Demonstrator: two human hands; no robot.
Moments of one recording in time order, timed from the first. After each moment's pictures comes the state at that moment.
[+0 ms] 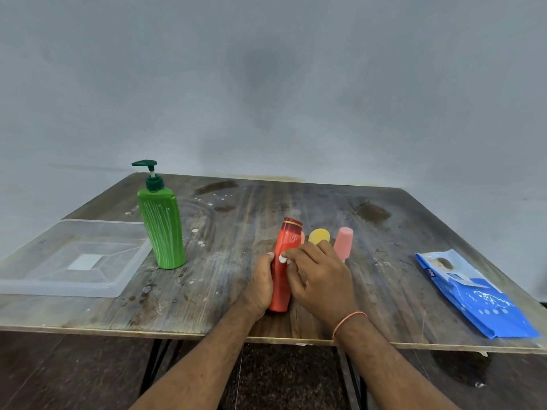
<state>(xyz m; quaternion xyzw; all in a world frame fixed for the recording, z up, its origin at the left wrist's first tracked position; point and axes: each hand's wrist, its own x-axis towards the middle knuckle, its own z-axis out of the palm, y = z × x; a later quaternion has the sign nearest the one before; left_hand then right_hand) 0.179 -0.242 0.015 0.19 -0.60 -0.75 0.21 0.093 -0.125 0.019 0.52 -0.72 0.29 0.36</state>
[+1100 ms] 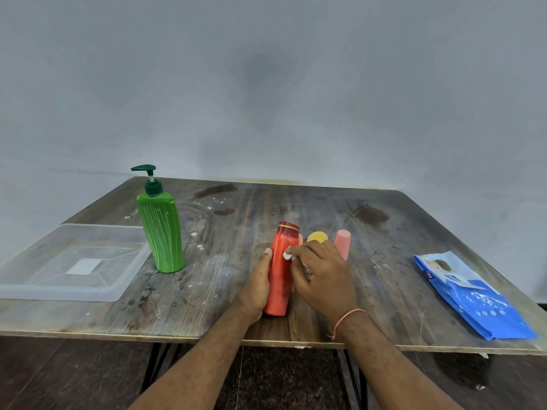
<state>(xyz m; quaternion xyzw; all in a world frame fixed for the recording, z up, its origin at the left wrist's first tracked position) 0.177 -0.244 0.011 0.16 -0.58 -0.77 0.20 0.082 -0.125 0.022 0.49 -0.74 0.33 0.32</state>
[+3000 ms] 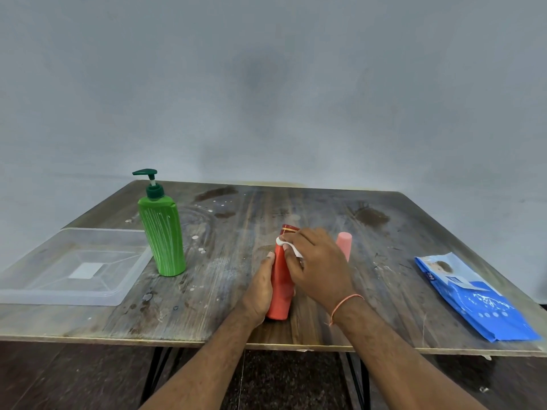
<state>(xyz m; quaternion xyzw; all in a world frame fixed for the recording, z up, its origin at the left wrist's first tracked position) 0.178 -0.240 0.016 0.16 -0.58 -0.77 0.22 0.079 -0.143 0.045 0.51 -0.73 0.32 0.32</state>
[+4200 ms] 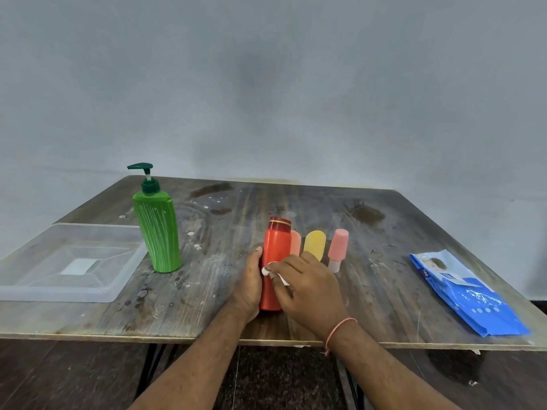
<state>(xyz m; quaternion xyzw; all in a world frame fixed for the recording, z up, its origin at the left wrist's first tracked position) 0.179 -0.256 0.009 0.20 -0.54 -0.79 0.21 0.109 -0.129 0.013 0.56 -0.72 0.27 0.31</state>
